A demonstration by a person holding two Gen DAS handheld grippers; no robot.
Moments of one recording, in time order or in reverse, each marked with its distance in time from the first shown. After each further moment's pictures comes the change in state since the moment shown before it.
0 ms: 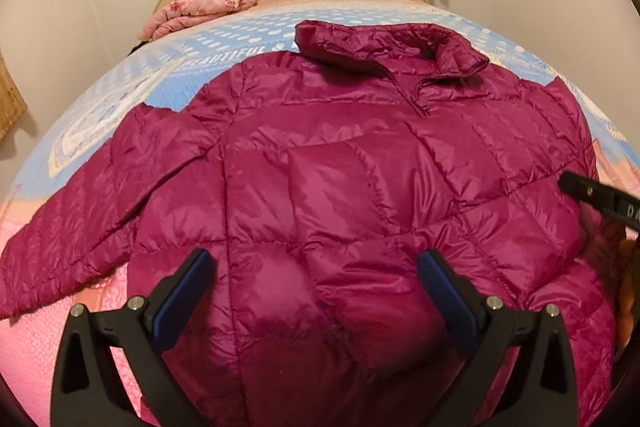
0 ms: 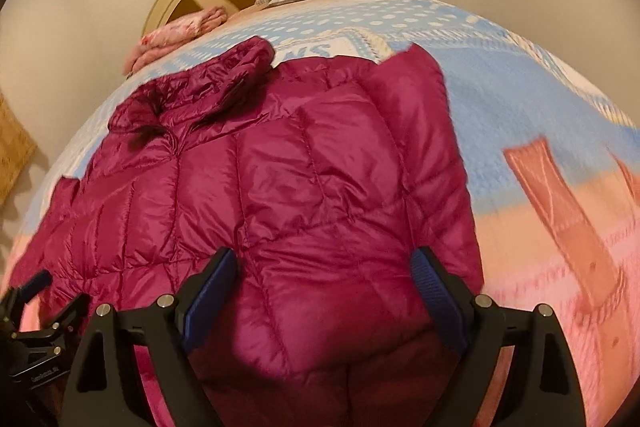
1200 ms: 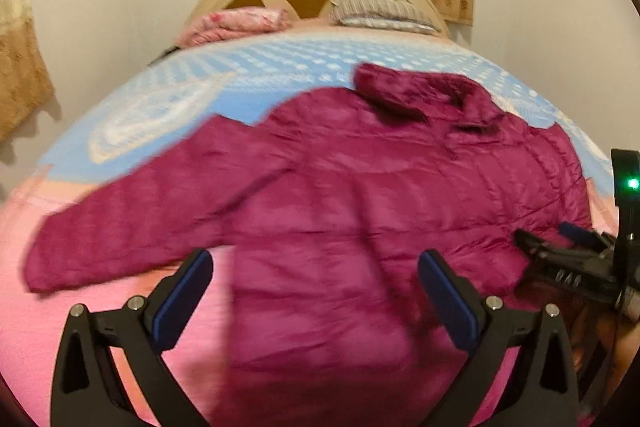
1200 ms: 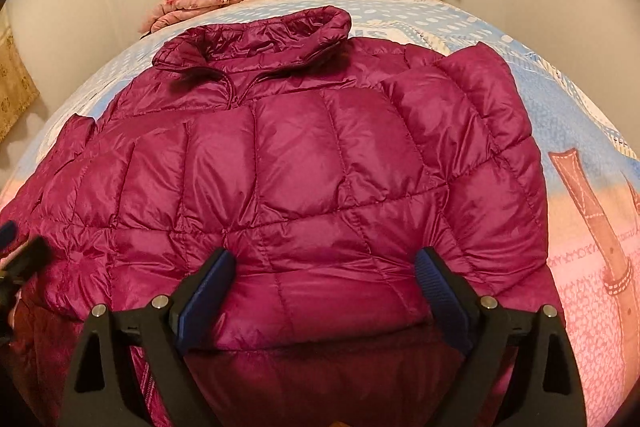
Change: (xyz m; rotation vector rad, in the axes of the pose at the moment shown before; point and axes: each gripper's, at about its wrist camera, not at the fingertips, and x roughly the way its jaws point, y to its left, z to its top) left arm -0.059 0.054 -0.010 -0.089 -0.099 0.066; right arm 0.009 0.071 -0.022 -0.176 0.039 -0.036
